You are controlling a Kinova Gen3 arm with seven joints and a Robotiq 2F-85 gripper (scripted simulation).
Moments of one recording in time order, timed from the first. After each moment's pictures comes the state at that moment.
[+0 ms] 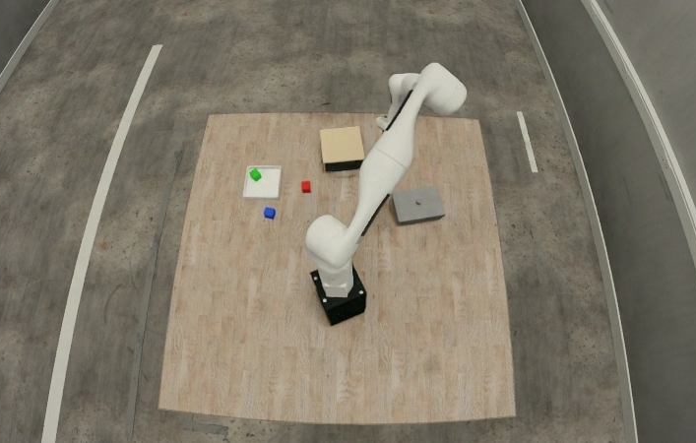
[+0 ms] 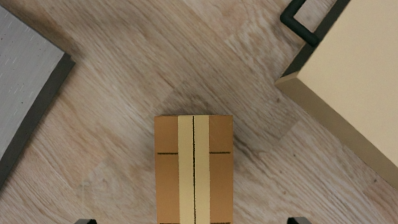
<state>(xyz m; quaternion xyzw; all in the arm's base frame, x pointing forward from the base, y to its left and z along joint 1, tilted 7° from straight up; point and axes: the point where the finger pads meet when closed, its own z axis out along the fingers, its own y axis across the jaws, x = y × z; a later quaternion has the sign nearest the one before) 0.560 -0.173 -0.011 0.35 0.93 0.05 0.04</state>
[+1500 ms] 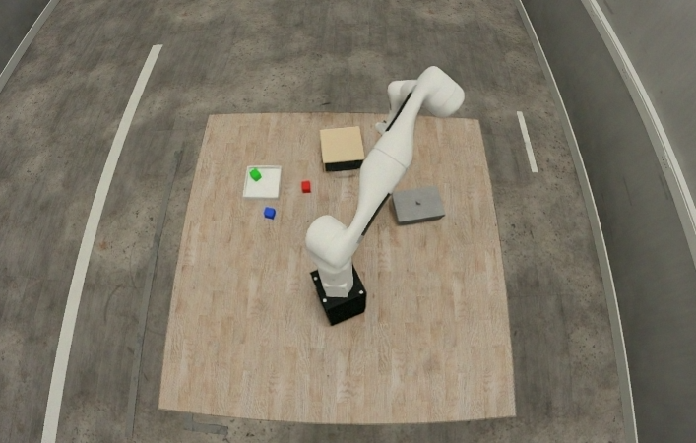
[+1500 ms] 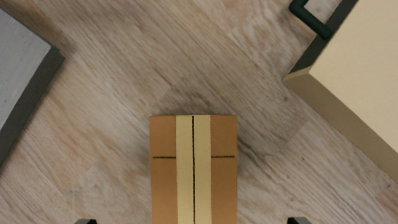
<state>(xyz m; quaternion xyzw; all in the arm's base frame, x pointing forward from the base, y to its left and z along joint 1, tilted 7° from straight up) 0.563 -0.172 -0.041 0.35 0.93 0.05 0.04</state>
